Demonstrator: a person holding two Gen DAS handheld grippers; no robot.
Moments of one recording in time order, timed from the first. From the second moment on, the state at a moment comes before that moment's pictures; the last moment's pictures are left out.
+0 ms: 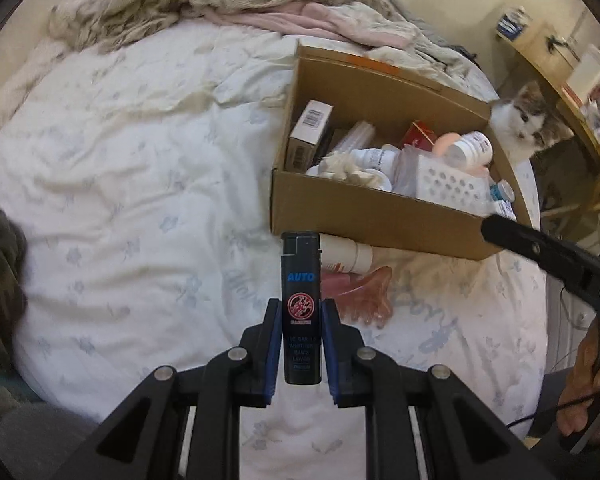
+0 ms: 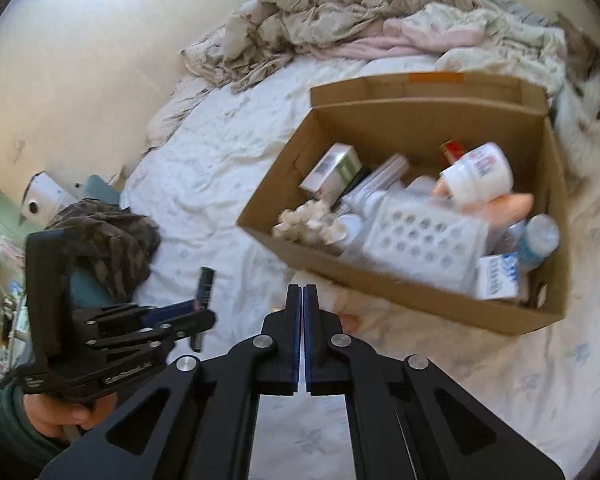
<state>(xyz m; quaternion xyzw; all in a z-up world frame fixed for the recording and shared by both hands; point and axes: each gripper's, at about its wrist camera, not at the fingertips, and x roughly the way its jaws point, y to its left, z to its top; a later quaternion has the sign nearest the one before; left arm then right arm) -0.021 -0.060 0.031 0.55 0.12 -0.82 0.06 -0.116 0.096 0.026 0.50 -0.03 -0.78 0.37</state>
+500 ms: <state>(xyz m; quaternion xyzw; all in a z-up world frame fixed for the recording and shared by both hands) -0.009 -0.099 -0.010 0.55 0.20 -0.80 0.10 -0.091 0.007 -0.066 0.53 0.22 -0.71 0.42</state>
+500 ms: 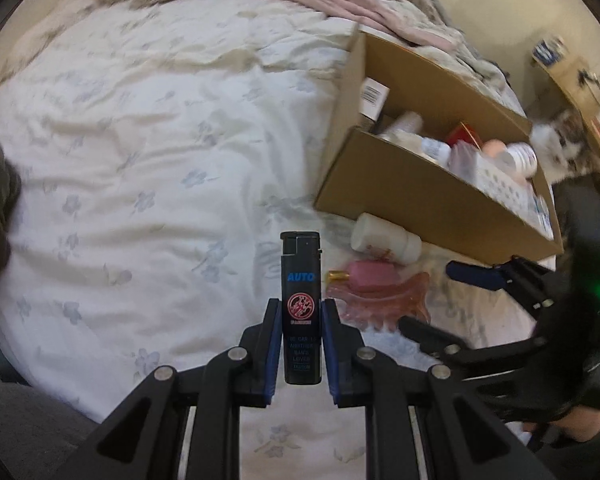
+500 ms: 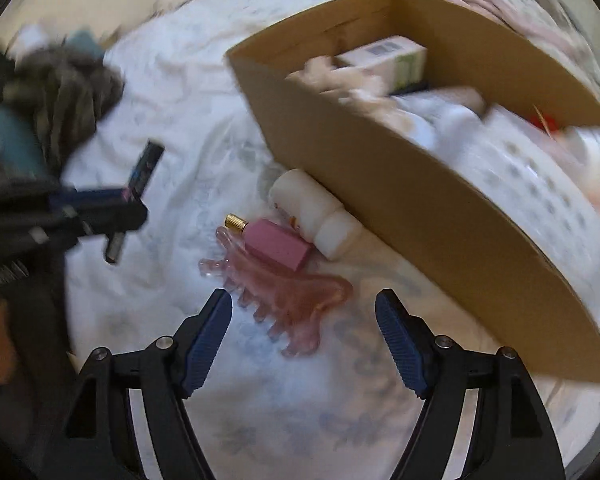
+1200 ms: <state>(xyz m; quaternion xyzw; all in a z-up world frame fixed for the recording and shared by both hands) -0.005 -0.115 -0.008 0.53 0.23 -0.81 0.12 -0.052 -0.021 -0.092 0.54 0.29 -0.64 0.47</state>
